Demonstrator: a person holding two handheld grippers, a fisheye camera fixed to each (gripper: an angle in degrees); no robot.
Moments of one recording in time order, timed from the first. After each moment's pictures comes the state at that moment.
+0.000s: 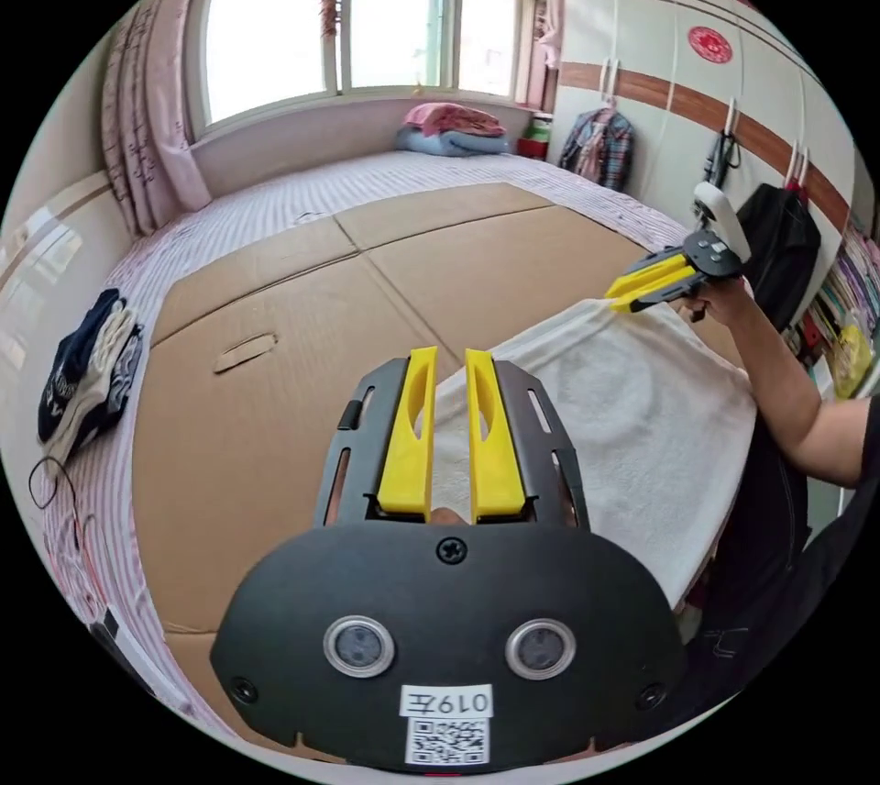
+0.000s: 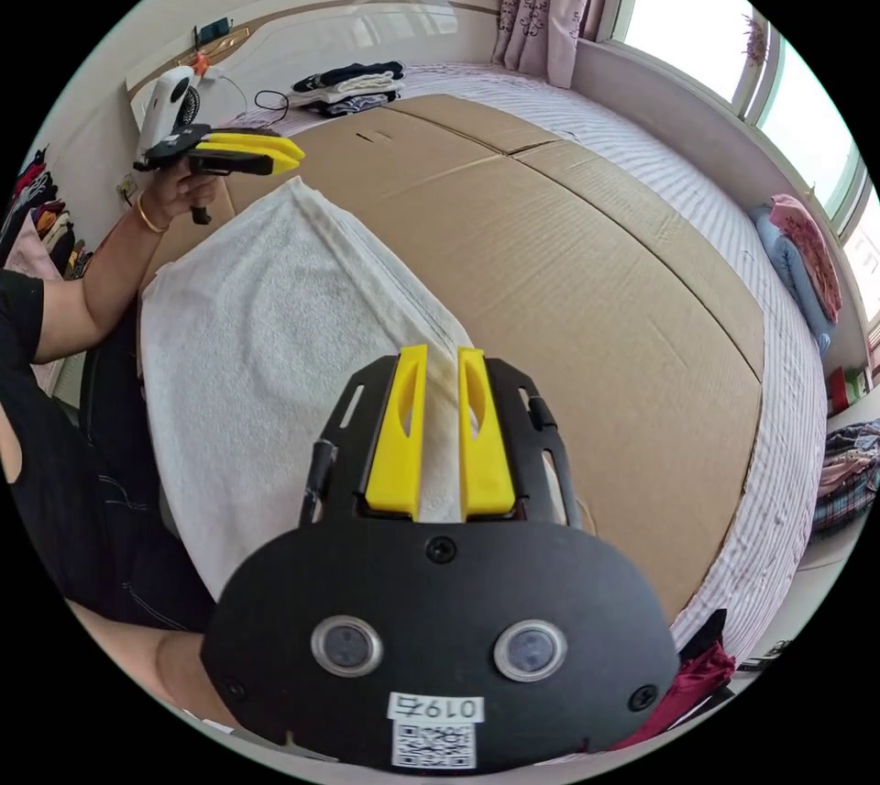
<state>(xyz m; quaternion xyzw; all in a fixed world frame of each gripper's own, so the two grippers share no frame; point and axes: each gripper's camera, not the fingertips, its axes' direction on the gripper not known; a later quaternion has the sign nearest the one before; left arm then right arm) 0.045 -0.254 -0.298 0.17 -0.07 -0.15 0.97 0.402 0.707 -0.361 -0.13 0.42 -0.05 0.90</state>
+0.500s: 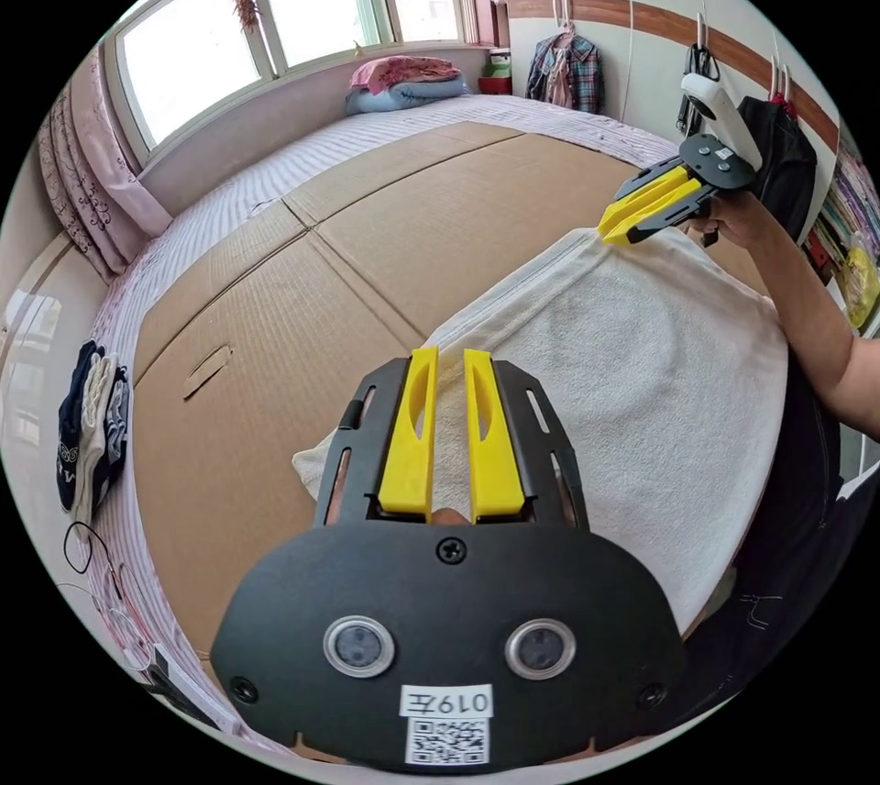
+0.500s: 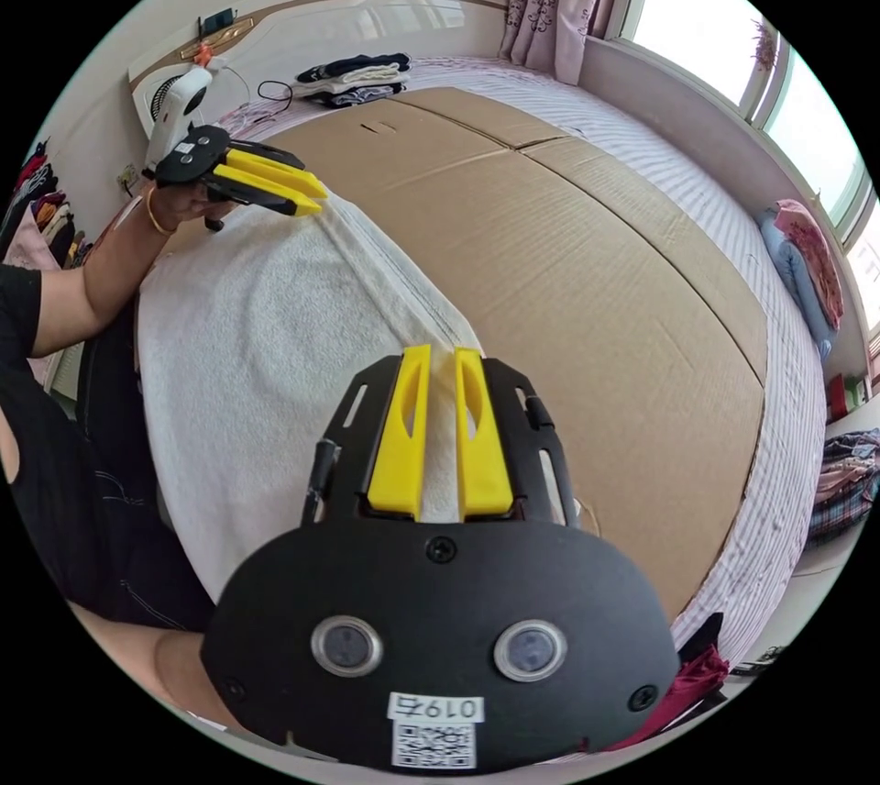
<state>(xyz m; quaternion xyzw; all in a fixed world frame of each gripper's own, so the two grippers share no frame) 0.085 -0.315 -0.267 0.09 -0.10 -0.11 0.99 0.414 0.718 -0.316 -0.14 0.42 -0.05 0.90</state>
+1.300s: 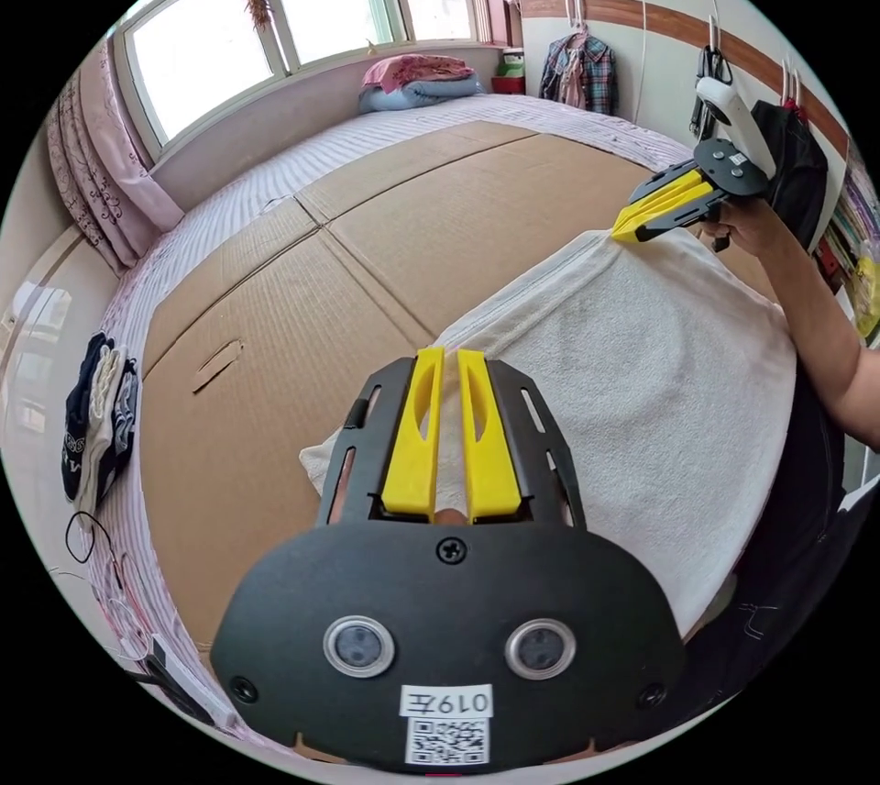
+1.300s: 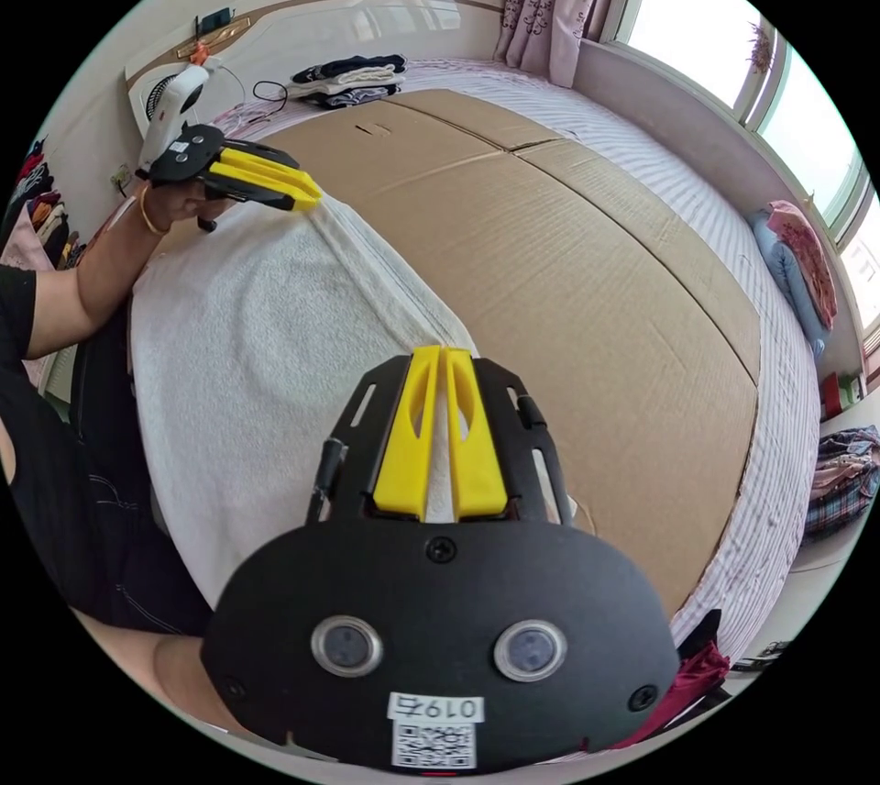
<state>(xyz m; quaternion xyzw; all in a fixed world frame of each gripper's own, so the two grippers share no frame) 0.120 -0.361 -0.287 0.09 -0.10 -0.10 0.99 0.428 0.725 -0.283 -0.14 0.43 -0.05 0.89</state>
